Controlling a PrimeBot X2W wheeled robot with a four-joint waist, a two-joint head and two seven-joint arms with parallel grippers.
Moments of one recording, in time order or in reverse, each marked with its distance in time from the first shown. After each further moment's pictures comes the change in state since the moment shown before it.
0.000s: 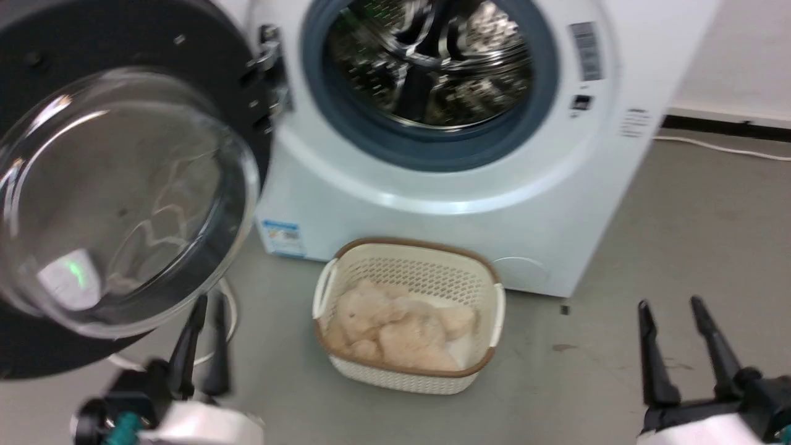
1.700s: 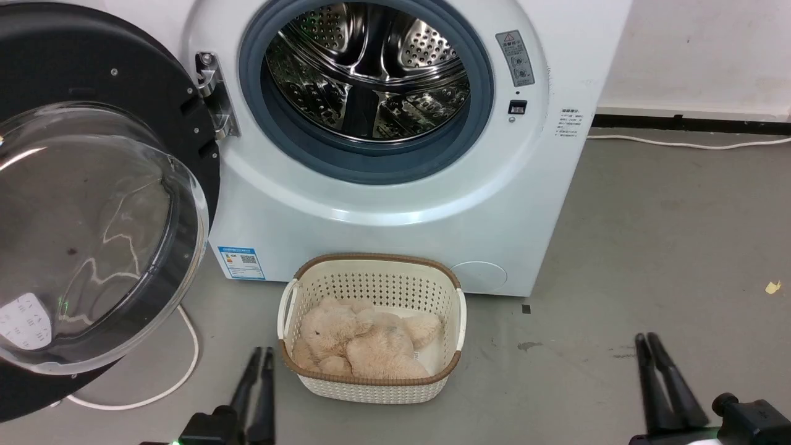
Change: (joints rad) left arm 0.113 -0.151 -0.015 0.056 0.220 0.003 0.001; right arm 0.059 0.004 0.044 0.054 0.047 0.000 -0.008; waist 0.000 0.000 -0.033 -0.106
